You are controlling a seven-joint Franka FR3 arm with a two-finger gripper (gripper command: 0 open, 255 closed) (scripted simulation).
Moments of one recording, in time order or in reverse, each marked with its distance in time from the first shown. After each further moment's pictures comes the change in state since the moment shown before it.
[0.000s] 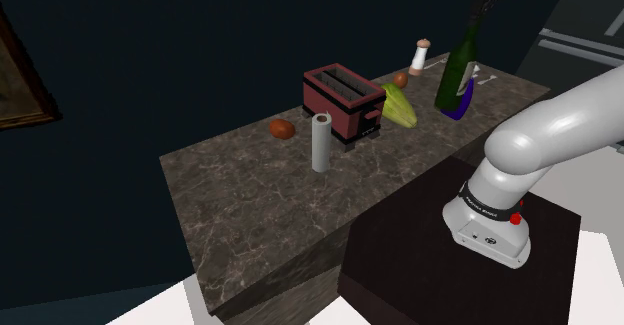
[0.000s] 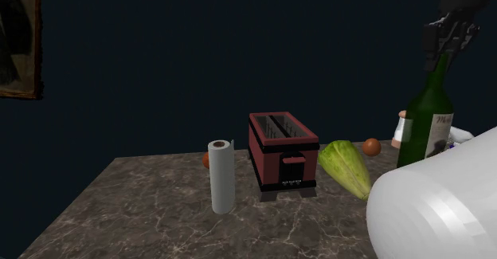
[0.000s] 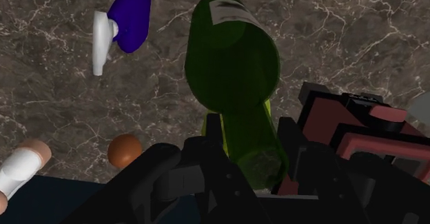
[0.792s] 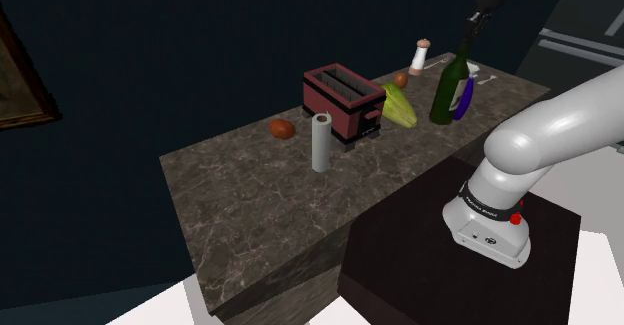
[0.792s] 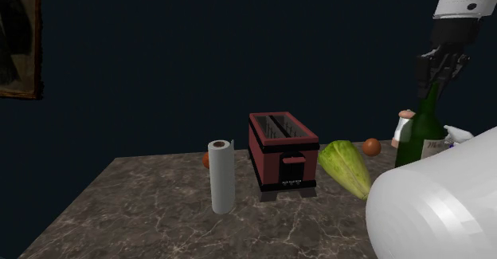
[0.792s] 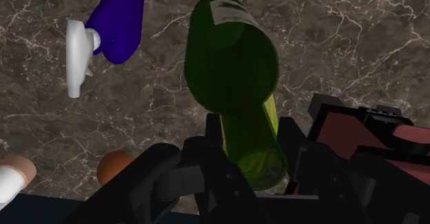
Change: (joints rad) arm -0.011 -0.003 -0.030 -0.163 -0.021 0.161 0.000
